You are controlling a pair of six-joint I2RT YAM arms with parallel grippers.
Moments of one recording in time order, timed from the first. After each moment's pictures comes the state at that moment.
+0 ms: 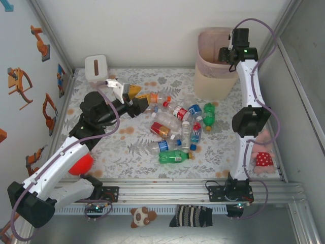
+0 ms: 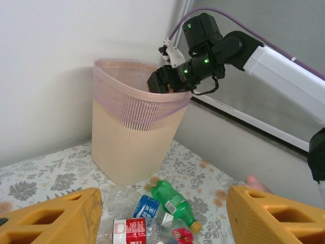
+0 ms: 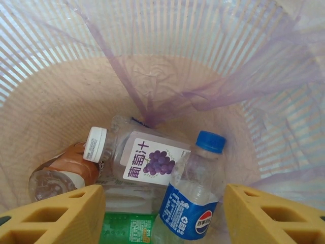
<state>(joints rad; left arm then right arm) -0.60 1.02 0.96 0.05 0.34 -0.23 0.03 2.23 2.50 -0.97 0.09 0.06</state>
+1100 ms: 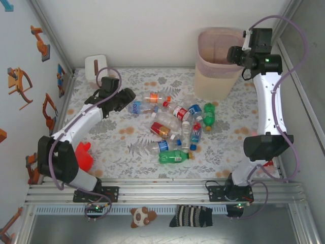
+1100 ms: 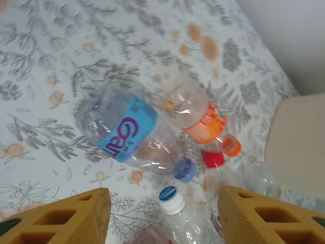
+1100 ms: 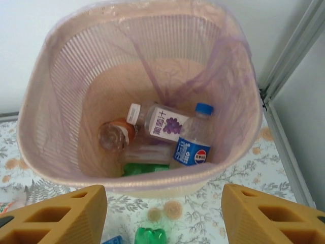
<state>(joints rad) -0.36 1.57 1.22 -0.50 0.06 -1.00 0.03 1.72 2.10 -0.99 0.02 0.12</state>
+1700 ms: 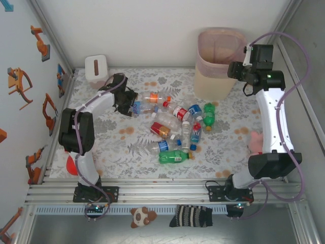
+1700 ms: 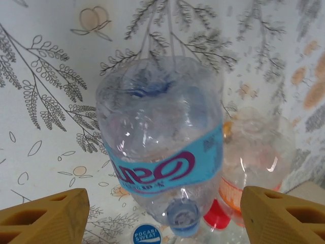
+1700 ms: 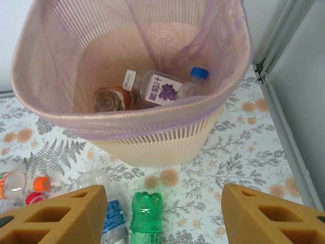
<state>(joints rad) -0.33 1.93 1.42 -0.61 0.18 -1.54 0.03 1.51 1.81 -0.95 0.02 0.12</state>
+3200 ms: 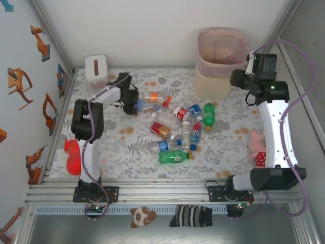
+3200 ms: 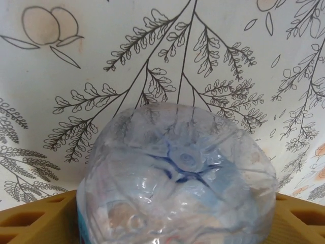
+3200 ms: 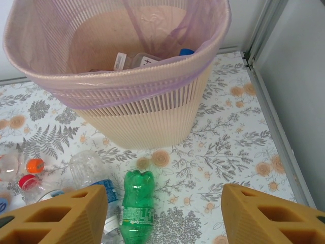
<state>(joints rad) -0.32 2.16 1.63 -0.67 0.21 -1.74 0.03 1.38 1.70 -0.96 0.05 0.12</state>
